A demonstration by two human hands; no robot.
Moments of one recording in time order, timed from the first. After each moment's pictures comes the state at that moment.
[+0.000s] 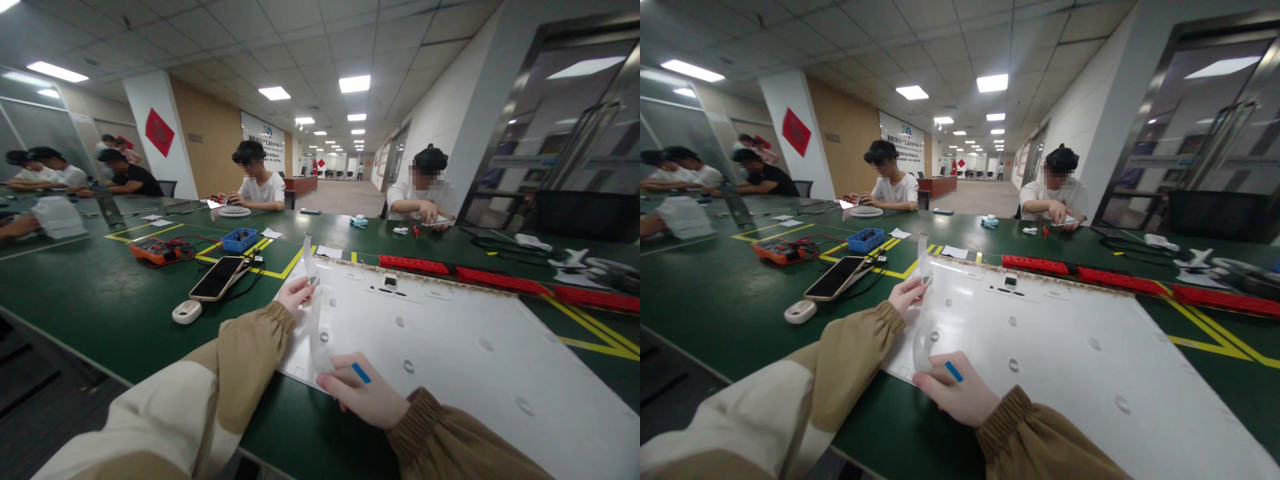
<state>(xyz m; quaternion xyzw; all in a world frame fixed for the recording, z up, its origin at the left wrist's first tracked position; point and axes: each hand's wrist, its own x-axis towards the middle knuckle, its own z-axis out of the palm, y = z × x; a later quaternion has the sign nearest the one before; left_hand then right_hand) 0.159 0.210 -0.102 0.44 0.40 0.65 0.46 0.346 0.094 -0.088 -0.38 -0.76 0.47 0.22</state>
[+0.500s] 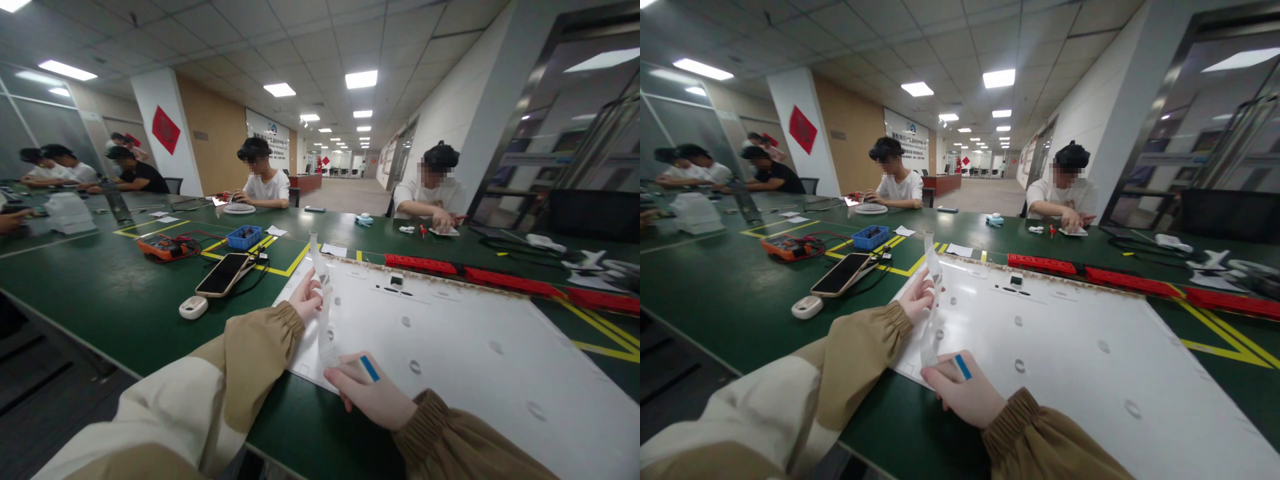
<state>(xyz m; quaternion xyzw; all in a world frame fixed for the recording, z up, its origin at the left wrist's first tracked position) 0.164 0.212 -0.113 0.57 0.33 0.58 0.48 0.345 0.091 -0.076 -0.38 -0.77 0.45 0.24</state>
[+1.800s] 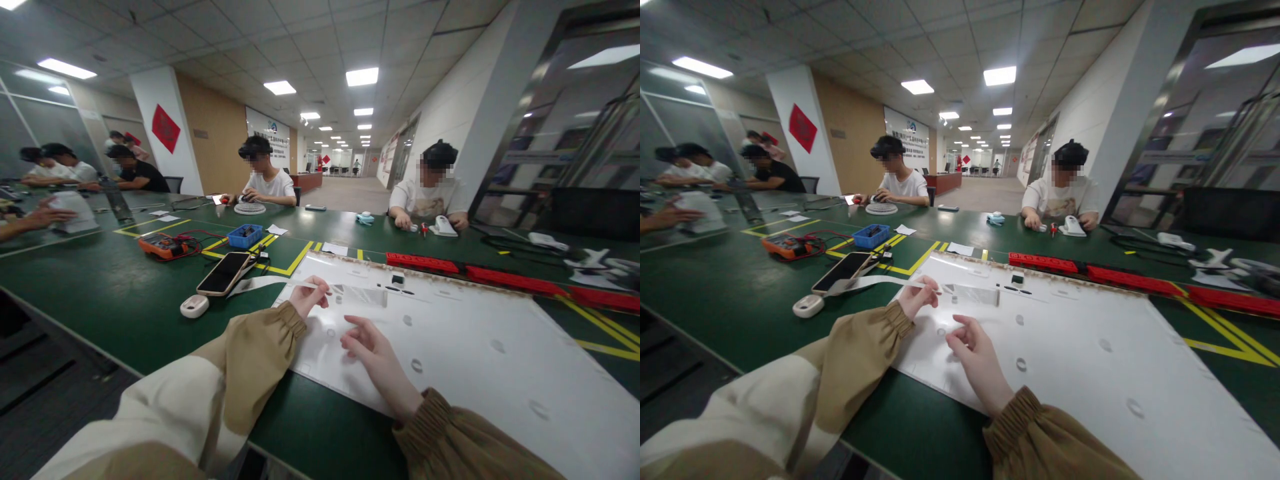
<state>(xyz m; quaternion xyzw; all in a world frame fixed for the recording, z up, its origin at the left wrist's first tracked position) 0.171 0.202 -0.102 0.55 0.31 0.61 0.48 0.348 0.127 -0.103 -0.40 -0.60 0.51 0.46</state>
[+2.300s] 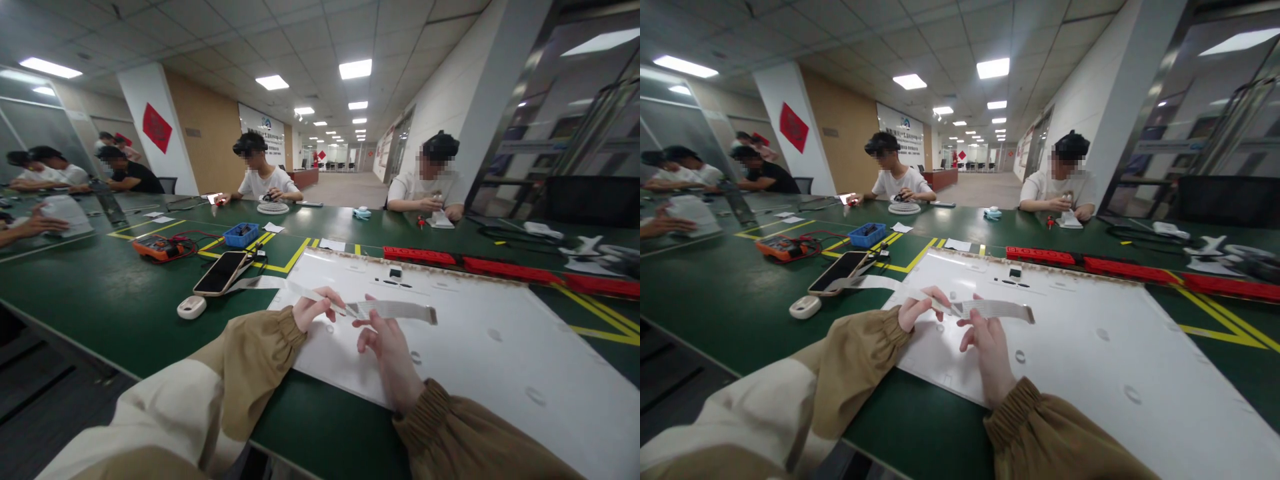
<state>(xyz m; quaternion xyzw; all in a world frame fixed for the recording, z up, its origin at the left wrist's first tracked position) 0.180 0.173 -0.093 0.69 0.22 0.52 0.45 0.351 0.128 -0.096 -0.38 -0.45 0.54 0.60</state>
